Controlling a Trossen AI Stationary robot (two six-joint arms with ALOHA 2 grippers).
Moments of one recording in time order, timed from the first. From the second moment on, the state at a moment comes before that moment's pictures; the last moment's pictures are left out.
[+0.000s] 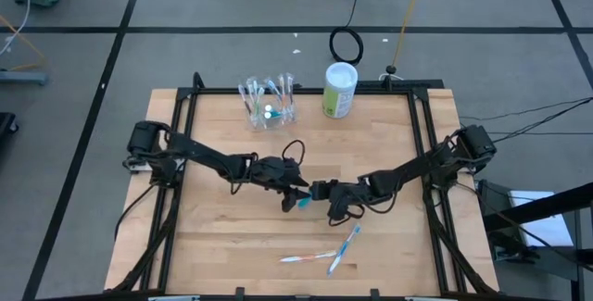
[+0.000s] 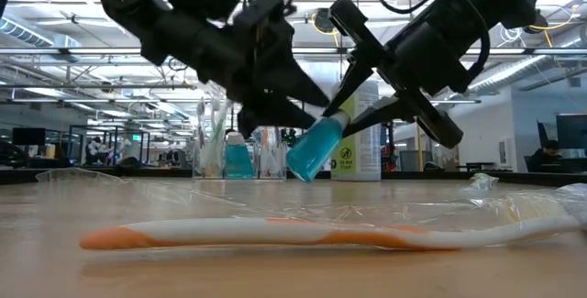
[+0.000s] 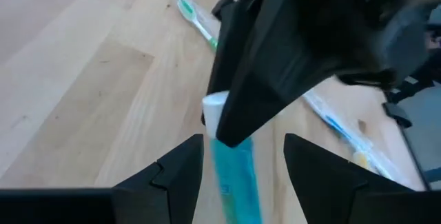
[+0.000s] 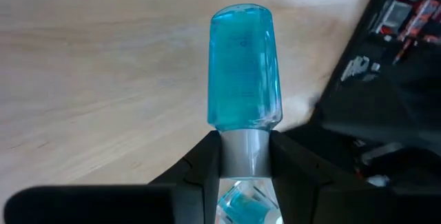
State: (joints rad) left arm -0.08 1.79 0.85 0.46 0.08 -0.45; right arm 0.29 1.68 0.83 0.13 0.45 -1.53
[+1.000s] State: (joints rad) left arm -0.08 1.89 0.89 0.49 0.03 -0.40; right arm 0.29 1.68 0.83 0.18 0.48 -1.26
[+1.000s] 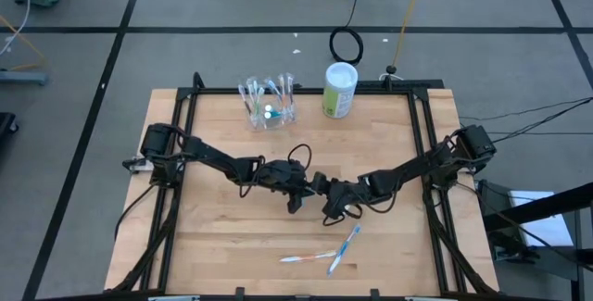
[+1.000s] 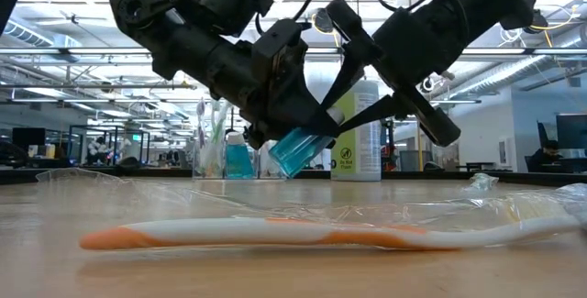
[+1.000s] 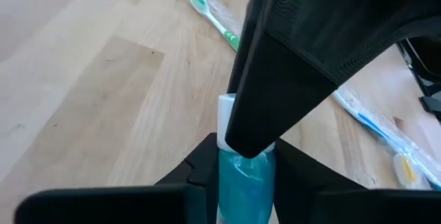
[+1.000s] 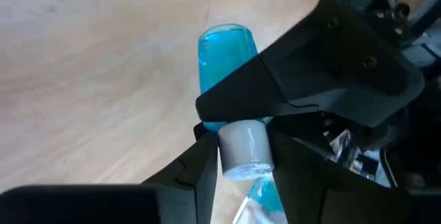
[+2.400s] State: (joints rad) left arm -0.08 1.54 0.89 0.48 -0.26 -0.11; right arm 0.18 1.16 0.35 0.87 0.34 -0.54
